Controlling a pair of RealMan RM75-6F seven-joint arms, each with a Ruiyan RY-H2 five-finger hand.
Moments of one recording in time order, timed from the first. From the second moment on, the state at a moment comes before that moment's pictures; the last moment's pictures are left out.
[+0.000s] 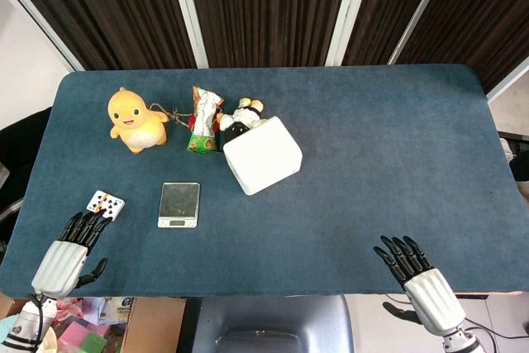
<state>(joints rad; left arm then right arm) -0.18 -1.25 0.07 -1.46 1.66 1.42 0.01 0.03 -1.24 -0.15 -1.56 -1.92 1.57 -0.11</state>
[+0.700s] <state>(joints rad) -0.25 -1.47 0.03 -1.32 1.56 1.23 -0.01 0.04 -1.23 -0.15 -1.57 -1.91 1.56 -0.09</state>
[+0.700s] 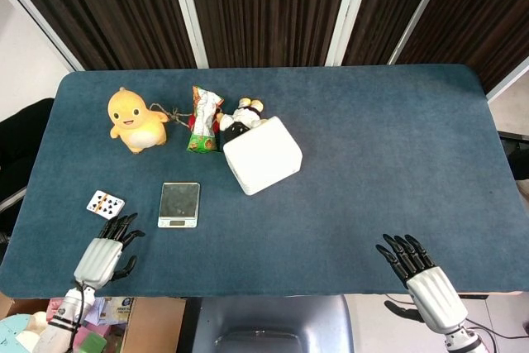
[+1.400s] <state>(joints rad) -0.31 -1.61 -0.02 -1.26 1.47 1.16 0.14 0.03 -1.22 -0.15 -1.57 -1.90 1.57 -0.08</state>
